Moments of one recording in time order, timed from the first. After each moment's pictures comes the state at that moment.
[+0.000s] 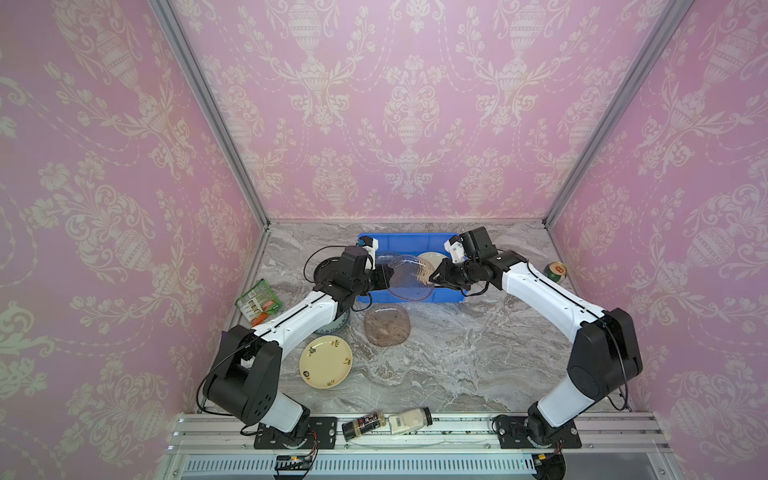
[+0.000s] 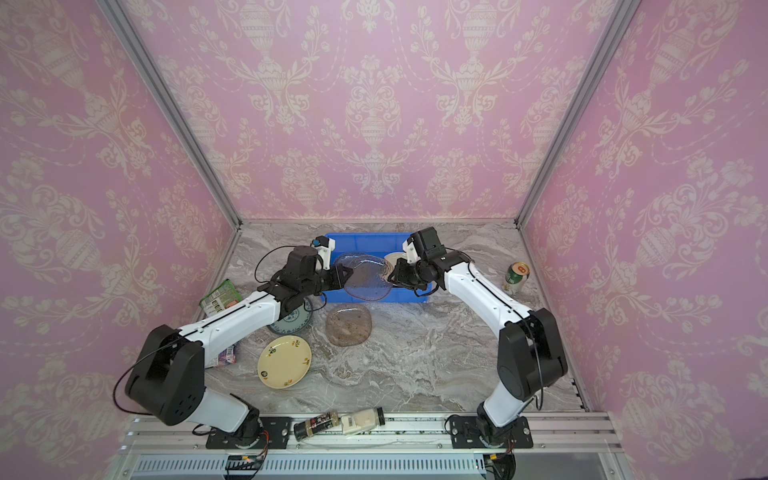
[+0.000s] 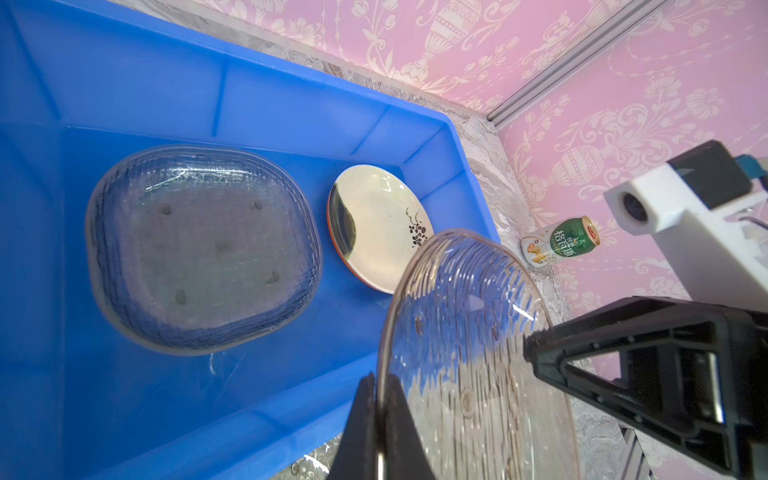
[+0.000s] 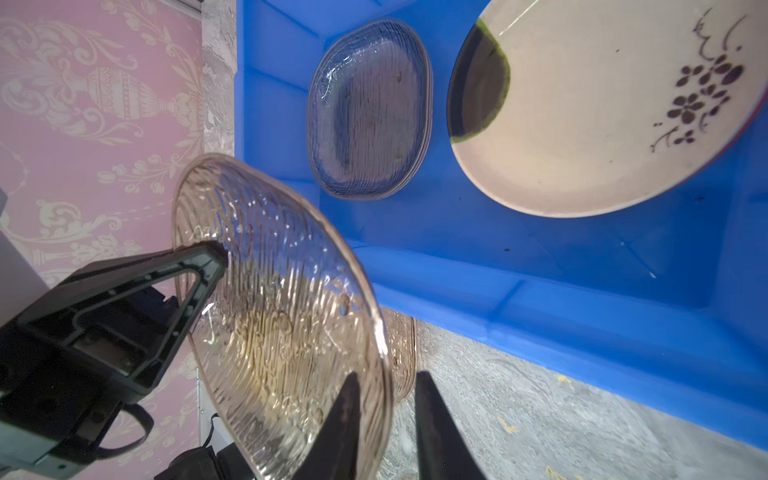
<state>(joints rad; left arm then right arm) -0.45 1.50 0.96 0.02 0.26 -0.60 0.41 1.66 1.32 -0.57 -0.40 0.63</state>
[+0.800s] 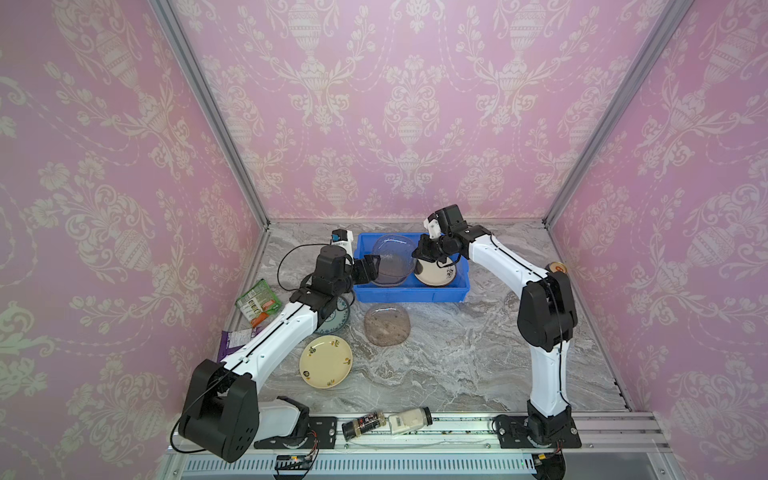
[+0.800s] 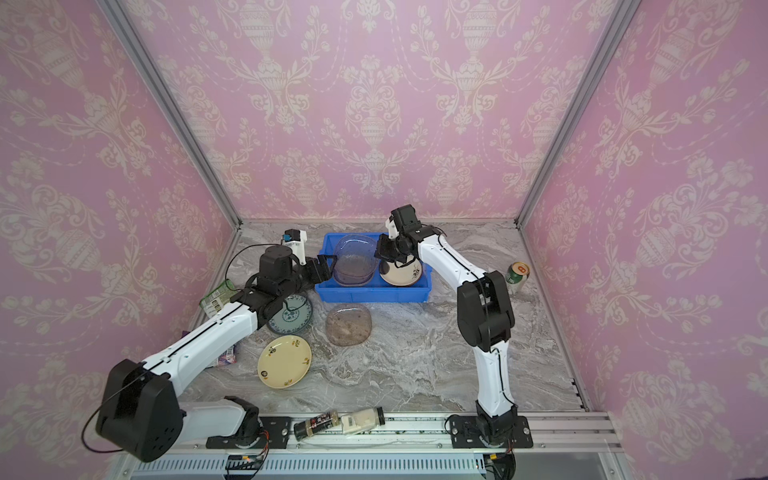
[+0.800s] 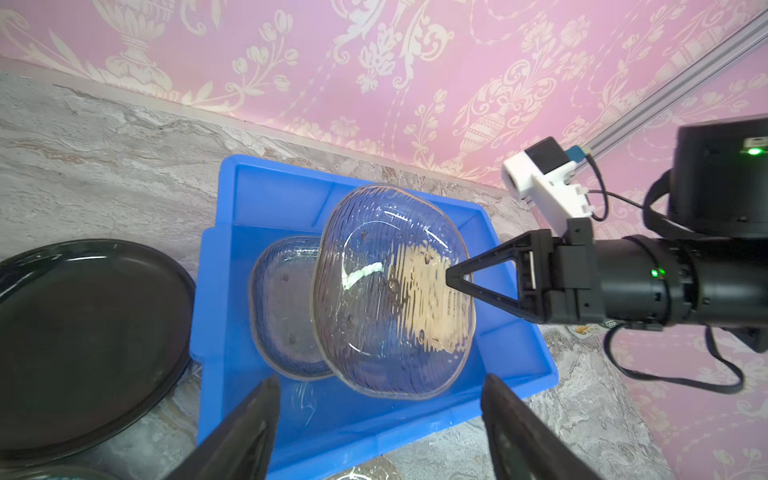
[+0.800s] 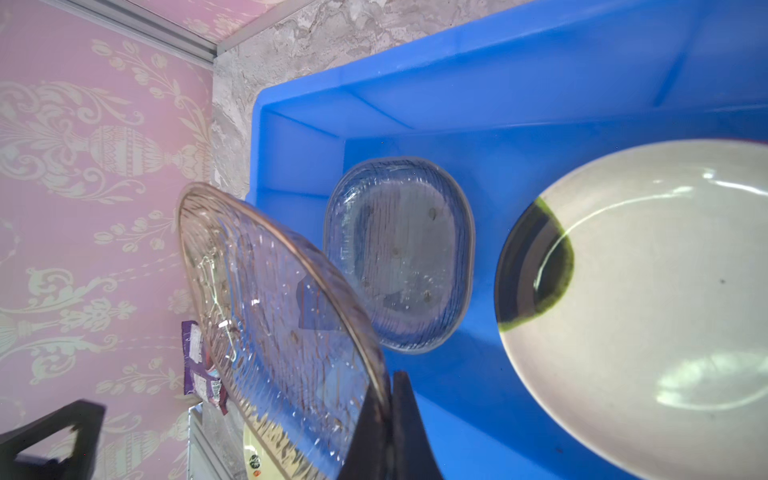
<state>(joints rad) -0.36 1.29 0.89 -0.01 0.11 -0.52 0.41 2.12 1.85 -0.63 -0.40 0.57</state>
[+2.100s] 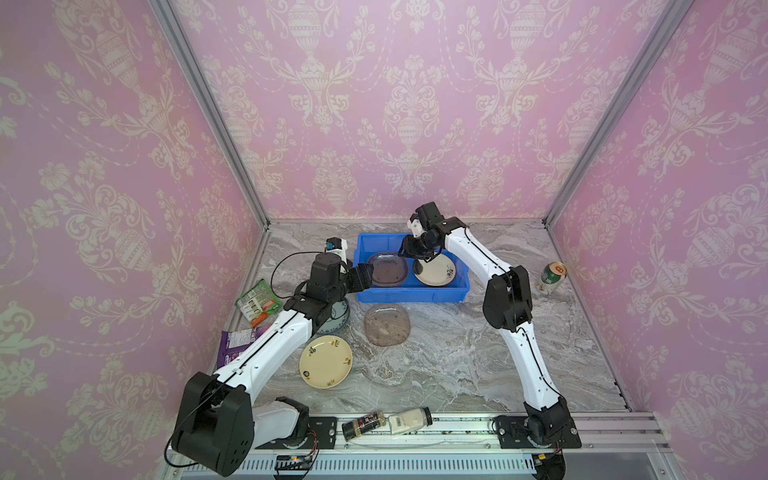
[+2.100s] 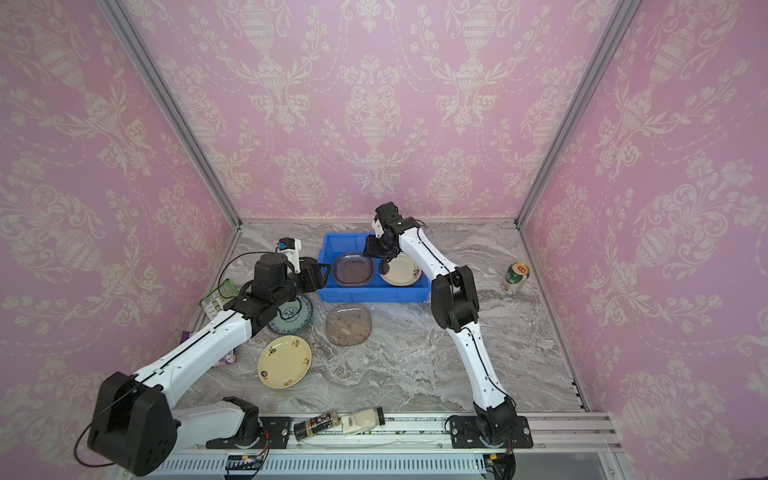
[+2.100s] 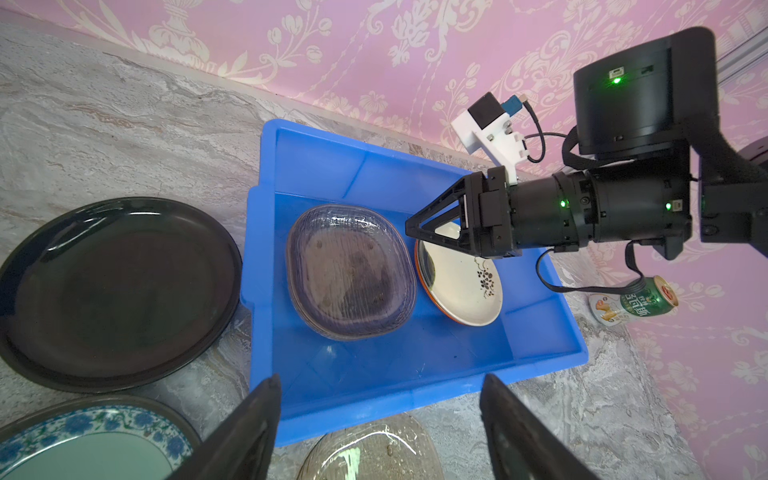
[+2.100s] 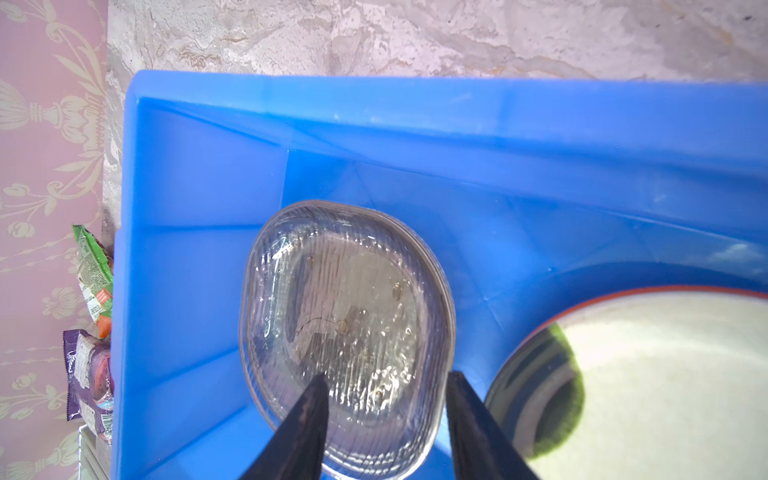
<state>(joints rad) -0.34 1.25 0.84 -0.07 0.10 -0.51 0.43 2.47 2.34 -0.88 -0.32 0.41</state>
